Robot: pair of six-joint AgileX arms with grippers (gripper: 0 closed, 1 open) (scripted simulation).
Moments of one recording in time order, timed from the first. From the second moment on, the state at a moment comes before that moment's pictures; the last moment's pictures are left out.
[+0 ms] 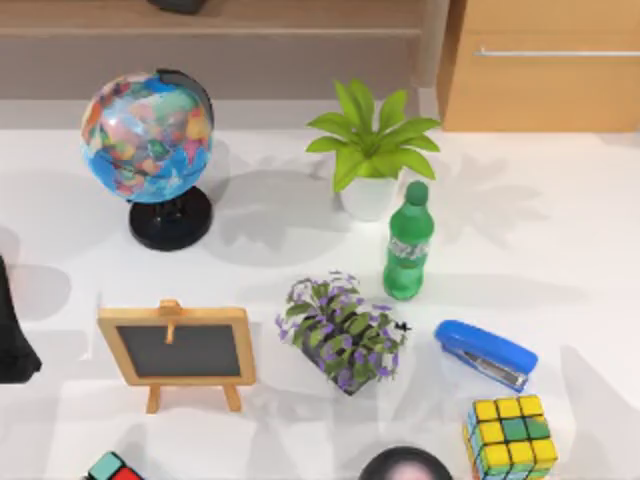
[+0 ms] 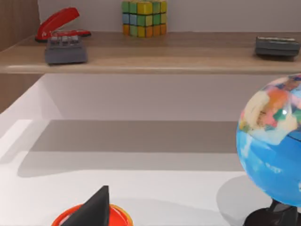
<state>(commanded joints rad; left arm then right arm) 0.00 0.00 0.00 0.00 0.00 0.00 -0.57 0.87 0.53 0.35 -0.57 0.01</state>
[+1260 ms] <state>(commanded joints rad) 0.00 0.00 0.00 0.00 0.00 0.00 0.14 2.10 0.91 1.19 0.14 -1.42</state>
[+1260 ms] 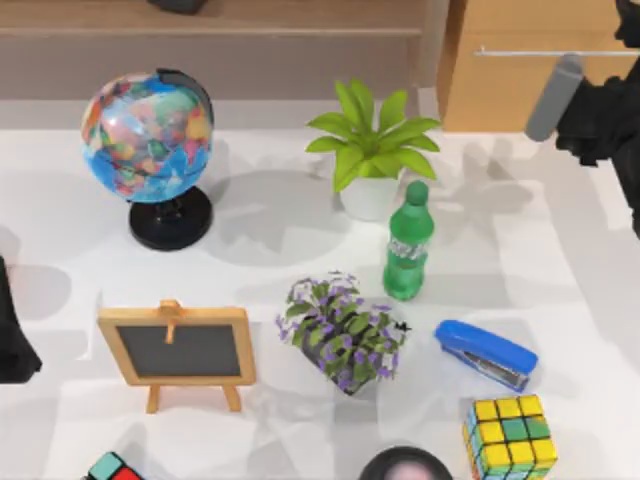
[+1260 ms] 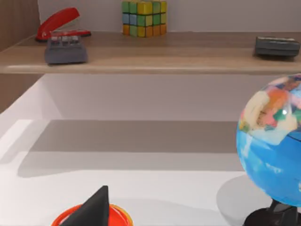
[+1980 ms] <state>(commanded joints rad) 0.00 0.00 0.00 0.00 0.00 0.00 0.17 2.24 0.97 1.27 0.21 -1.56</state>
